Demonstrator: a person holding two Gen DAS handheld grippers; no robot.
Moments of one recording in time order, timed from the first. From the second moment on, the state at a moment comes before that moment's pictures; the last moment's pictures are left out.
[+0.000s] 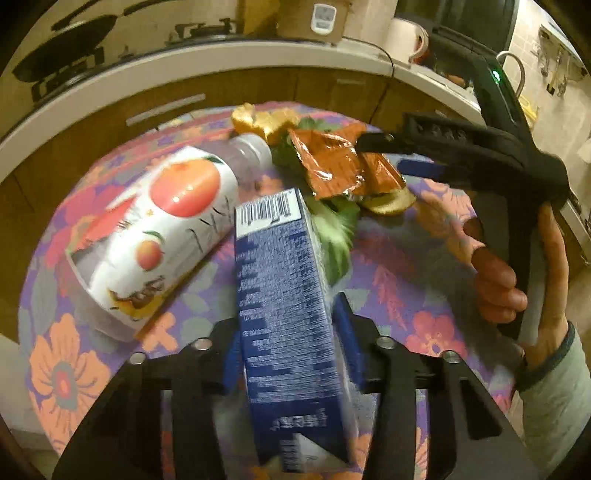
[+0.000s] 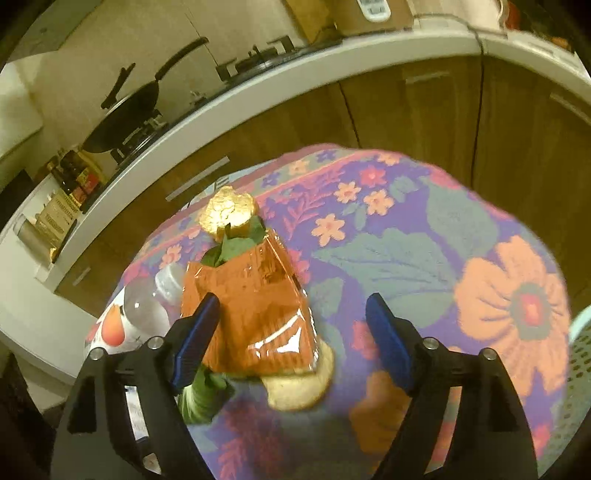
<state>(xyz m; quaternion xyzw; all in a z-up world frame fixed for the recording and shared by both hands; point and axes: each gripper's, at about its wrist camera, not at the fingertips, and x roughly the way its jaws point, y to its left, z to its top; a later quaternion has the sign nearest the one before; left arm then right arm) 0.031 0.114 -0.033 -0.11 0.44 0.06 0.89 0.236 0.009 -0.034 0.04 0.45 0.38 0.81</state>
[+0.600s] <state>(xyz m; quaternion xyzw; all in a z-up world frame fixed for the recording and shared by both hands) -0.005 0.103 0.001 -0.12 0.38 0.05 0.92 0.145 -0.054 0.028 0.05 0.33 0.42 0.84</state>
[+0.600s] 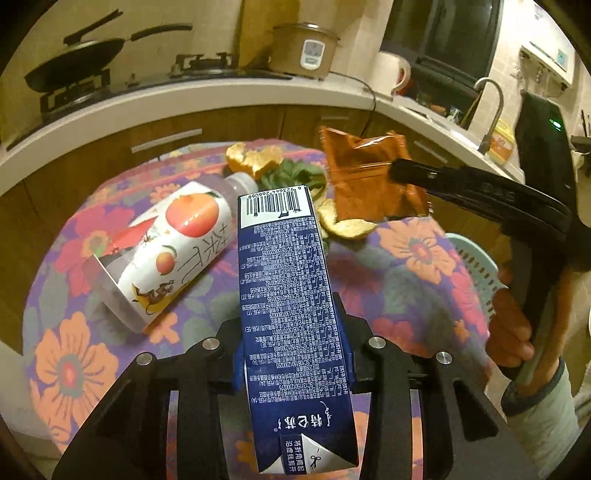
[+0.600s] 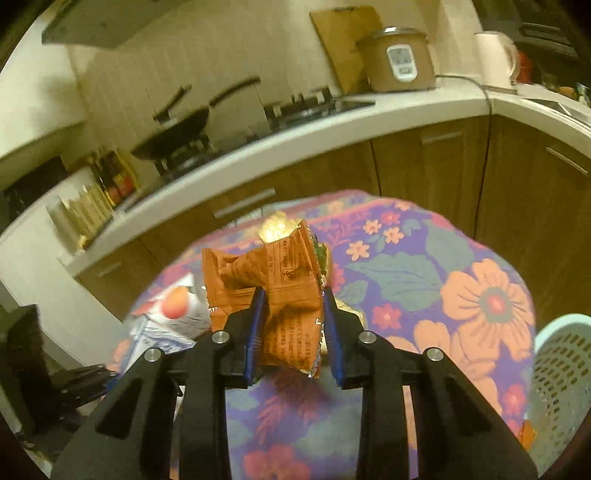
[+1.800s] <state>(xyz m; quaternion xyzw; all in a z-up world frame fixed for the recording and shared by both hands) 0.181 -0.176 -0.028 -0.03 0.42 -0.18 0.89 0.175 -0.358 -0.090 0.17 0.42 0.07 0.89</state>
